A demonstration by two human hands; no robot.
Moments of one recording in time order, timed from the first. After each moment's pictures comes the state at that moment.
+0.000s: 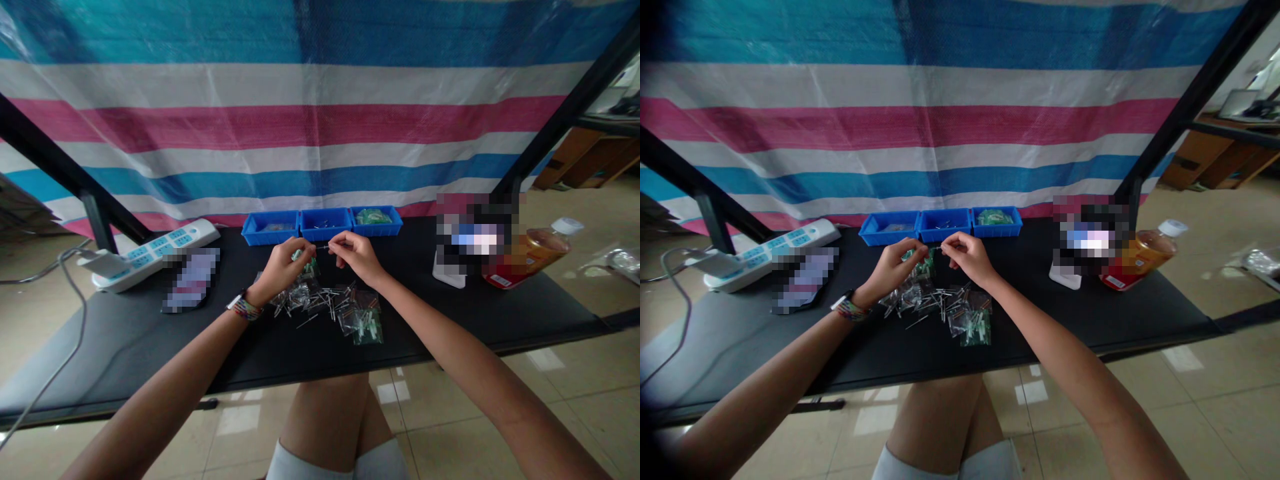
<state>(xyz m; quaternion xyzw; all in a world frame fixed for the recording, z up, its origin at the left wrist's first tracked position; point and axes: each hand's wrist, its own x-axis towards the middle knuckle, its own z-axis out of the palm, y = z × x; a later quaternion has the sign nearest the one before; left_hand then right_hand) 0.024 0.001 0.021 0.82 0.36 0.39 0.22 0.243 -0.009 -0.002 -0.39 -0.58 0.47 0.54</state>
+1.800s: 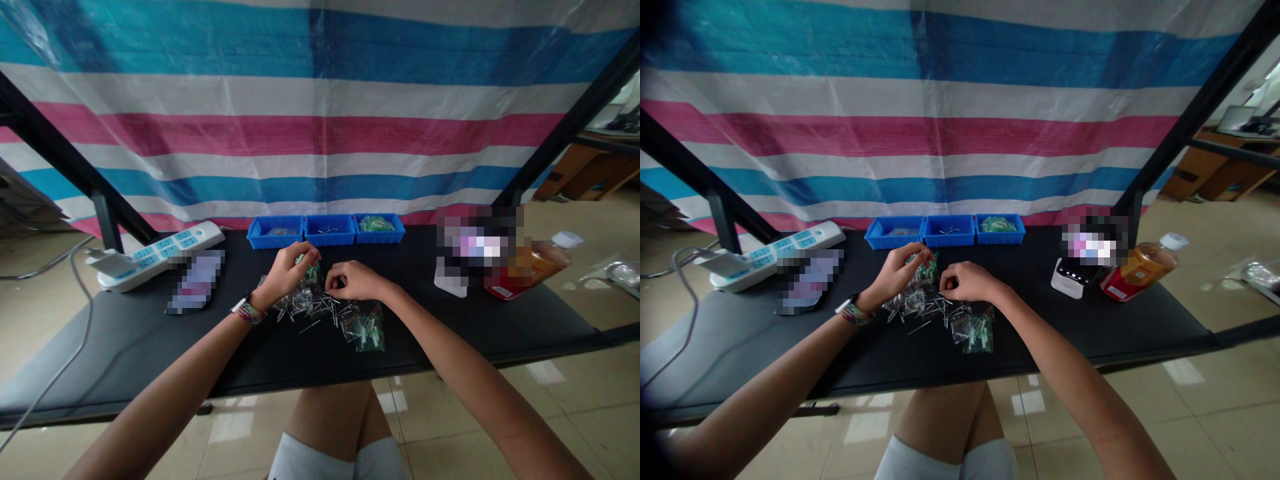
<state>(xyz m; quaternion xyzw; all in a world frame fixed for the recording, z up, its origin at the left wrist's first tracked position) 0.022 0.001 0.021 0.80 0.36 0.40 0.26 0.252 -0.020 0.000 -0.38 -0.85 0.29 0.21</state>
